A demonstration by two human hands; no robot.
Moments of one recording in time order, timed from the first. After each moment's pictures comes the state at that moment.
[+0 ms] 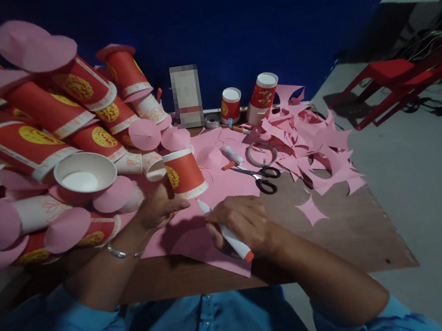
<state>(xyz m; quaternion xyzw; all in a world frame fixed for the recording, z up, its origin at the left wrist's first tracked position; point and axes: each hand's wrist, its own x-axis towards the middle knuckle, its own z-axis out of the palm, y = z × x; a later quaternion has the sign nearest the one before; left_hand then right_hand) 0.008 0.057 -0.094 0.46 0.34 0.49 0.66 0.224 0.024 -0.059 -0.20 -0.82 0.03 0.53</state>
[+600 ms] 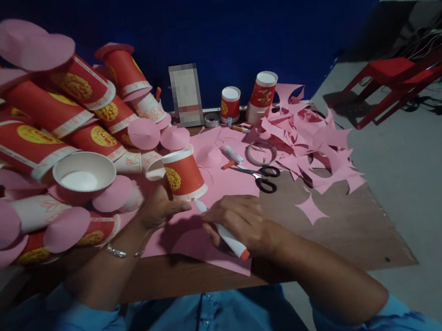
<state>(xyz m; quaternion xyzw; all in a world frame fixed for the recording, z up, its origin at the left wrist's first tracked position) 0.005 0.058 -0.100 0.50 0.35 0.47 0.64 0.224 0.025 -0.060 -0.19 -0.84 0.03 0.52</state>
